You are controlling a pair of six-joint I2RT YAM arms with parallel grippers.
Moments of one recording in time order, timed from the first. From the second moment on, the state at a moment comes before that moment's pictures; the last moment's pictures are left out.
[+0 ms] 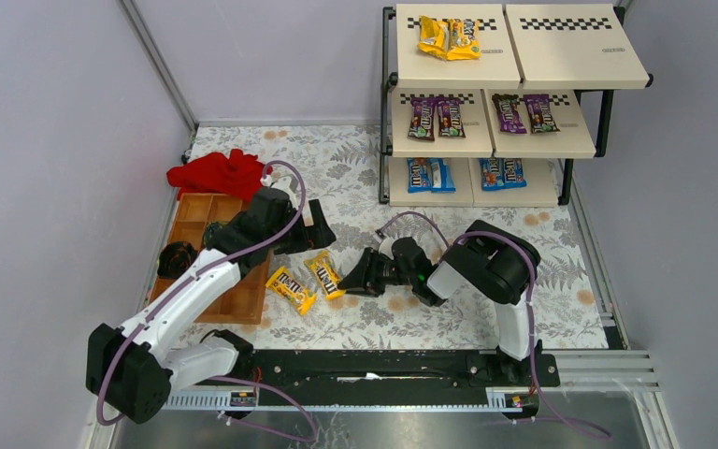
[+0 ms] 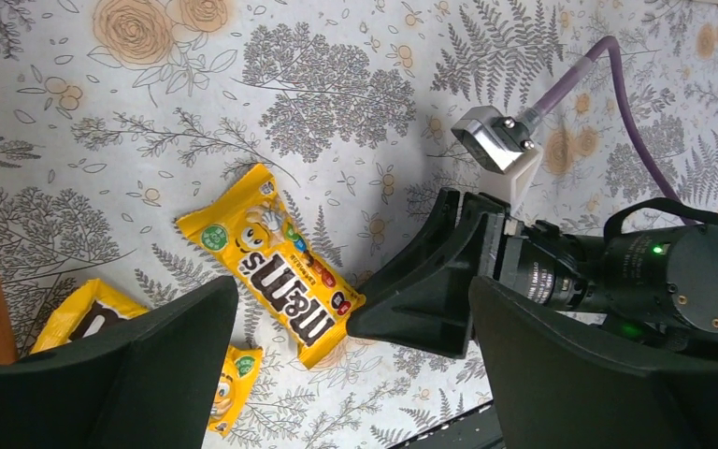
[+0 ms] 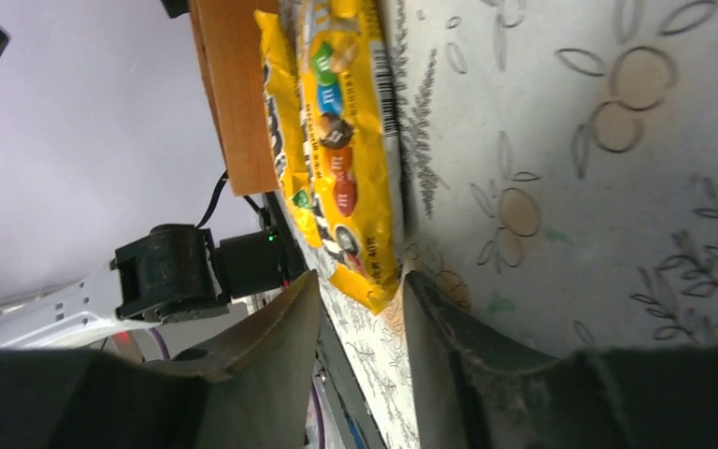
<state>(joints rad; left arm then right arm) -0.49 1.09 0.84 -0.49 0.08 -0.60 0.82 2.00 0.58 1.00 -0.51 1.23</state>
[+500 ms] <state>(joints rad) -0.49 1.09 0.77 -0.37 0.16 -0.66 0.67 1.97 0.56 0.89 -0.57 1.11</state>
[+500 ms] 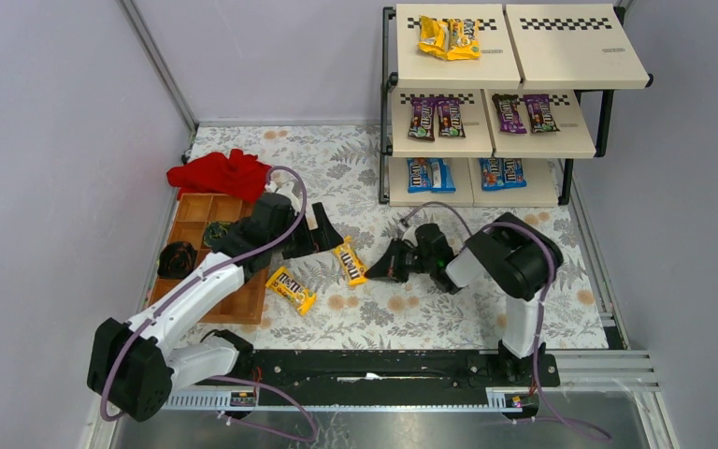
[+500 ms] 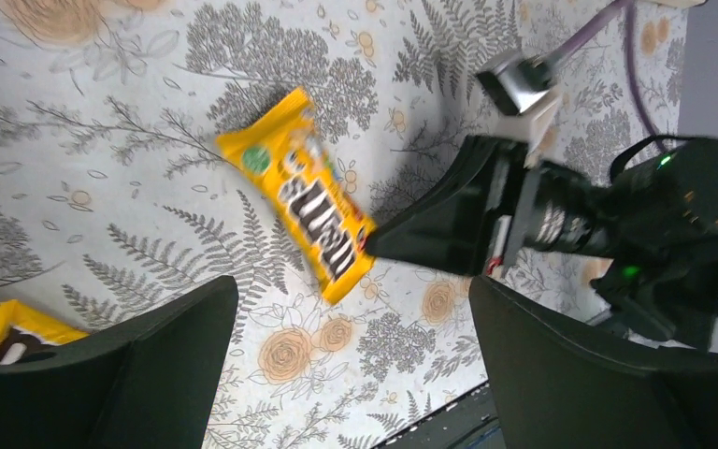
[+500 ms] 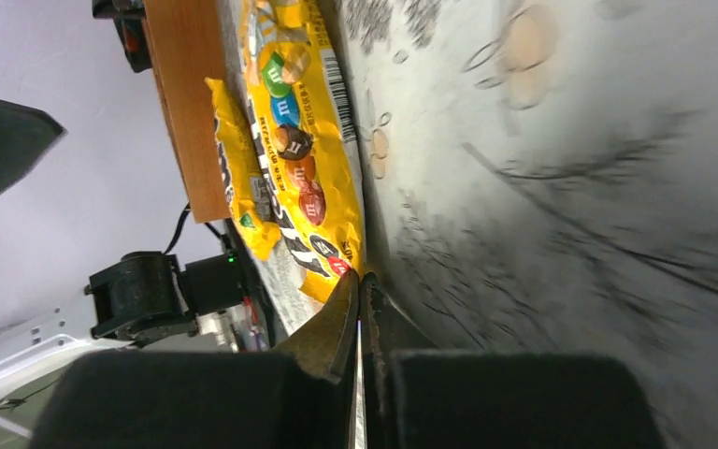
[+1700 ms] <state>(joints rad) -0.47 1.05 0.54 0.31 0.62 -0.98 0.53 1.22 0.66 0.19 -0.90 0.52</state>
